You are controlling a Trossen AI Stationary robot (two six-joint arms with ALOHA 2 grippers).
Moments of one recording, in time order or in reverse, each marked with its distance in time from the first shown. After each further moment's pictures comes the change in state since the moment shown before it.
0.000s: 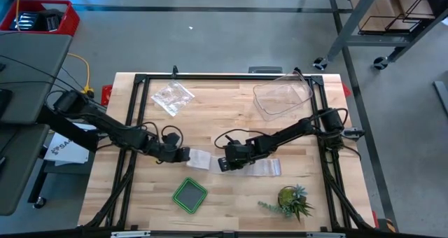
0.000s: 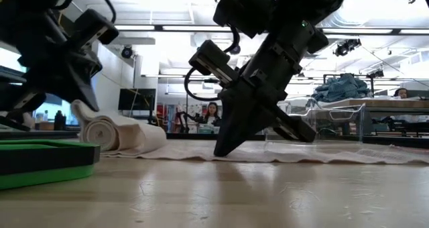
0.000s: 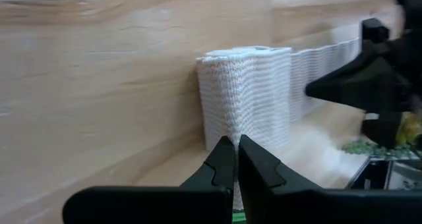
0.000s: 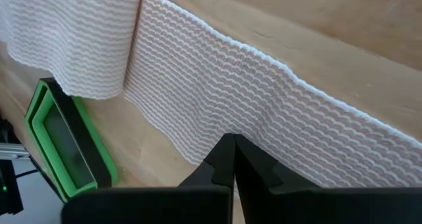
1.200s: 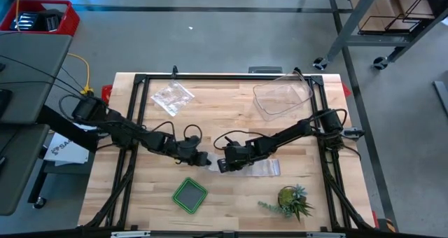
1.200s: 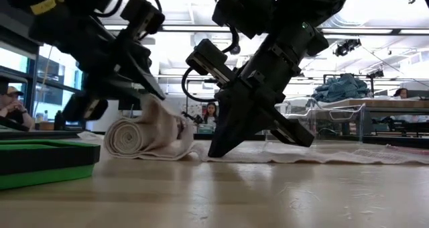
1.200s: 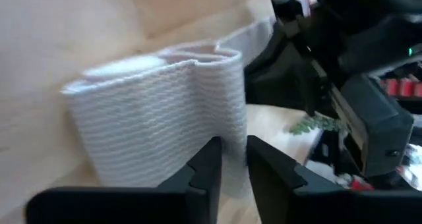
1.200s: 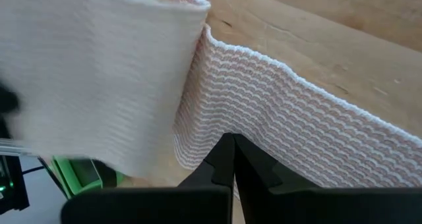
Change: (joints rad) left arm 0.115 0.337 0.113 0.457 0.165 0.258; right arm 0.016 0.019 -0.001 0.027 0.004 0.003
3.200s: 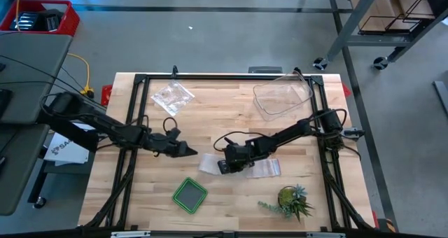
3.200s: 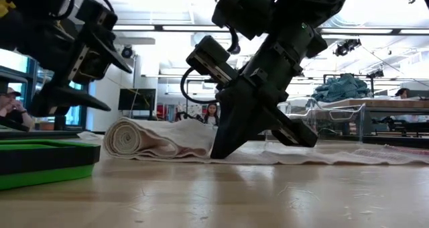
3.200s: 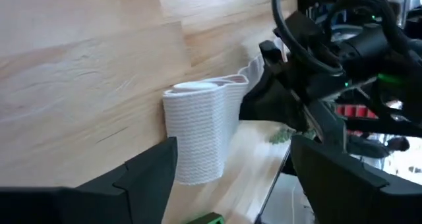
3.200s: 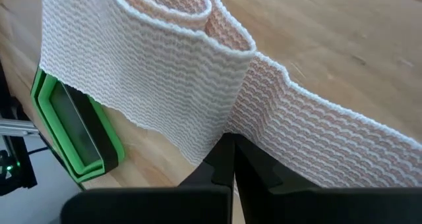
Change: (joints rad) left arm -0.017 -0.422 -0.304 -0.012 -0.113 -0.064; right arm -0.009 0.000 -0.001 0.001 -0.083 -0.004
